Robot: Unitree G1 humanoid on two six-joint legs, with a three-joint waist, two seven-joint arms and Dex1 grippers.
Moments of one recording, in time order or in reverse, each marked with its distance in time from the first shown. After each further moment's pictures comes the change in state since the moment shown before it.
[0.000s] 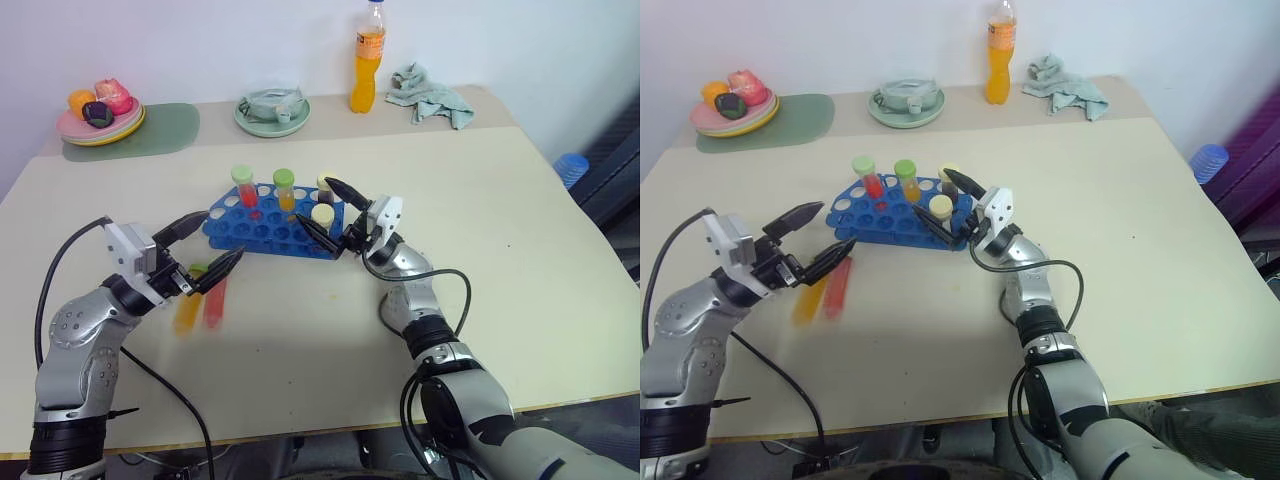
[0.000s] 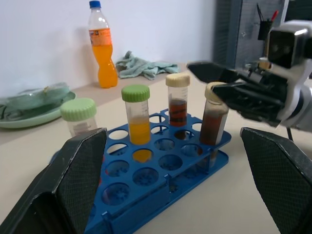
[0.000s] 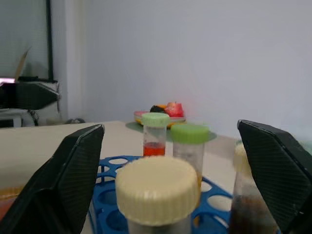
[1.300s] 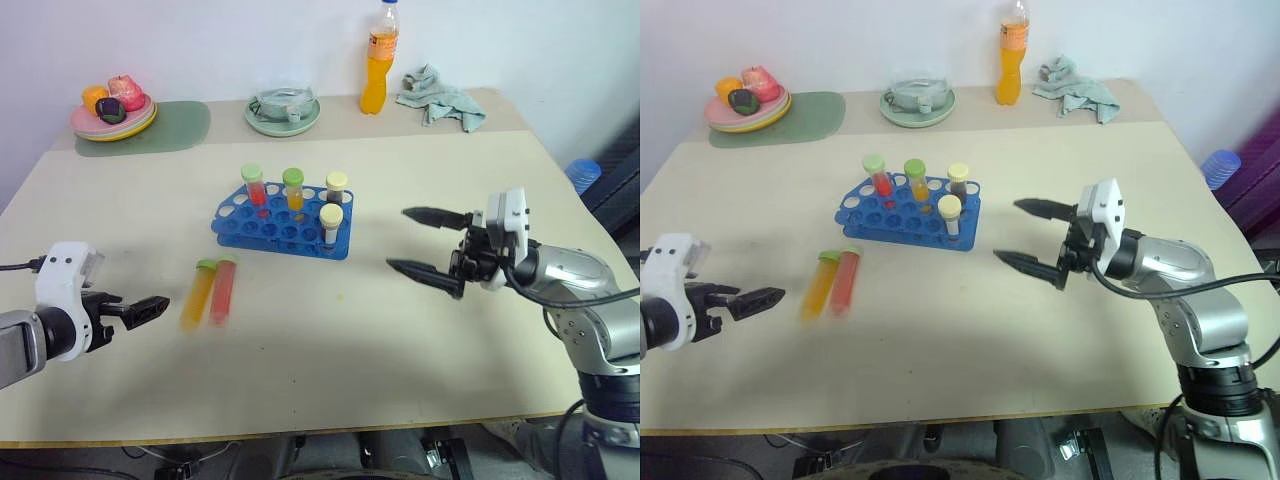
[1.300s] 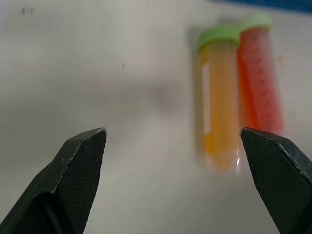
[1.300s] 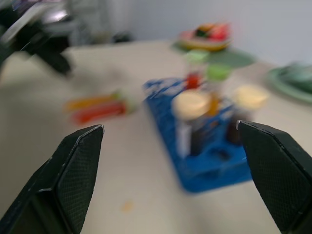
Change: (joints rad) left arm 0.218 0.533 0.399 -0.203 -0.882 1.216 0.956; right arm 0.410 -0.743 -0.097 -1.008 0.365 0.946 0.166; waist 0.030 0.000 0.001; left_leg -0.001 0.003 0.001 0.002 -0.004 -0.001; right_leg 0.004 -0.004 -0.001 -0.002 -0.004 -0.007
